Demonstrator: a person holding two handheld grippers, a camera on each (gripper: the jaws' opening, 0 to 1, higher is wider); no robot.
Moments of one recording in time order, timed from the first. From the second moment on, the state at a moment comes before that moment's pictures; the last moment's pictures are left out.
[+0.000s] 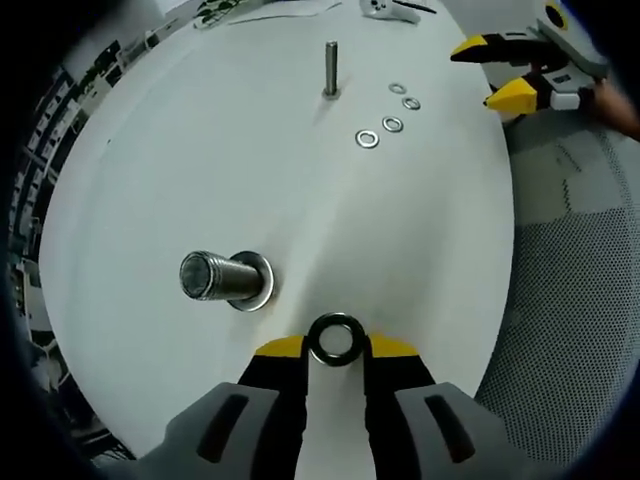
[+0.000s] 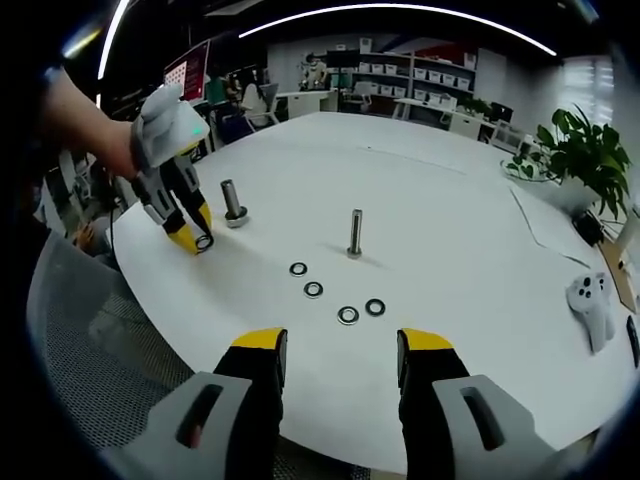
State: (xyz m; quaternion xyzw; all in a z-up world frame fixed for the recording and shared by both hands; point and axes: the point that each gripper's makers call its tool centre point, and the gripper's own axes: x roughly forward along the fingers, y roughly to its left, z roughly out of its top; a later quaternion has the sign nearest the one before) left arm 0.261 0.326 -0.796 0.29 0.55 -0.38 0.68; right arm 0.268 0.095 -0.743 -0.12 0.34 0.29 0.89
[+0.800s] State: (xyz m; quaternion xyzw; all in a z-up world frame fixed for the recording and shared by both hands) left arm 0.273 0.342 -0.761 0.30 0.53 -0.39 0.69; right arm 0.268 0.096 -0.743 -0.12 0.34 0.30 0.89
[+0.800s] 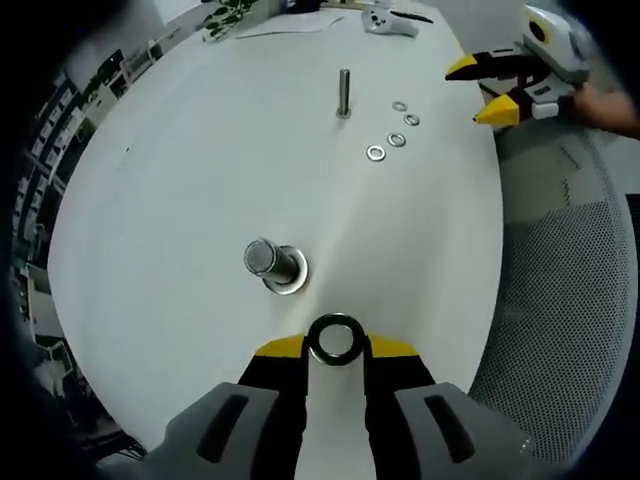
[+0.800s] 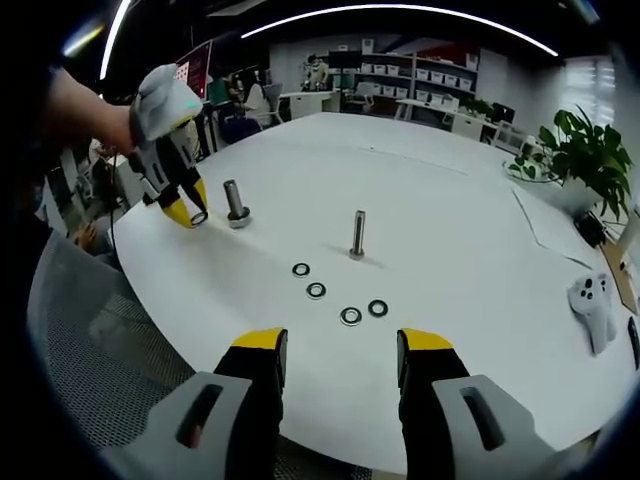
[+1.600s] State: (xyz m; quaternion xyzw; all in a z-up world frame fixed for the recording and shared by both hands) left arm 0.314 0.335 -0.720 0.32 0.50 -0.39 0.70; right arm 0.268 0.097 -0.742 -0.12 0.33 0.30 0.89
